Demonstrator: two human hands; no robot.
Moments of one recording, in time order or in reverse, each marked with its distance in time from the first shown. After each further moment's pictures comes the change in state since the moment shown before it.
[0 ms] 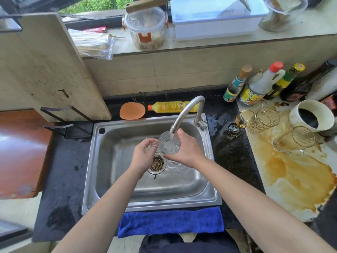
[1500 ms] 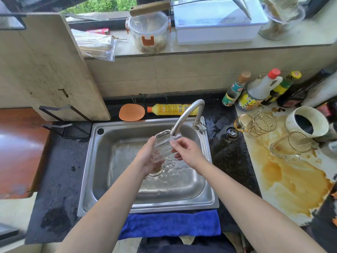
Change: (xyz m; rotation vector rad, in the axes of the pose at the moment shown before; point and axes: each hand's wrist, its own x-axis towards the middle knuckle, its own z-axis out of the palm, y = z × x) left_hand 0.016 0.012 0.015 -0.628 -0.159 -0.598; right_hand -0.005 0.004 0.003 0.675 -0.048 0.320
